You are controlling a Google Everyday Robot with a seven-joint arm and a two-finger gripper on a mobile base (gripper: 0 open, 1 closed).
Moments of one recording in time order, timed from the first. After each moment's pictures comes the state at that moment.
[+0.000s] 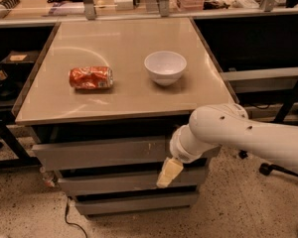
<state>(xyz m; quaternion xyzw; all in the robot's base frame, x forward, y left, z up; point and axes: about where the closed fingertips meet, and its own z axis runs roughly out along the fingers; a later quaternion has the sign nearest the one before) 0.506 -0.064 0.635 -0.58 0.78 0.08 0.21</state>
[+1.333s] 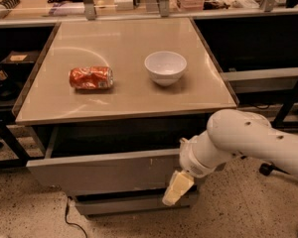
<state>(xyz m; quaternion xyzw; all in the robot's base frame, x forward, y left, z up) 0.446 -0.077 0.652 -0.56 0.79 0.14 0.19</state>
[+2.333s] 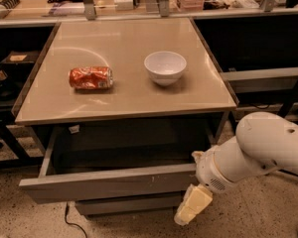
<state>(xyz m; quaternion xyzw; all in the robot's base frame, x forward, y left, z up) 0.385 -0.100 0.687 -0.53 0.81 0.19 0.17</state>
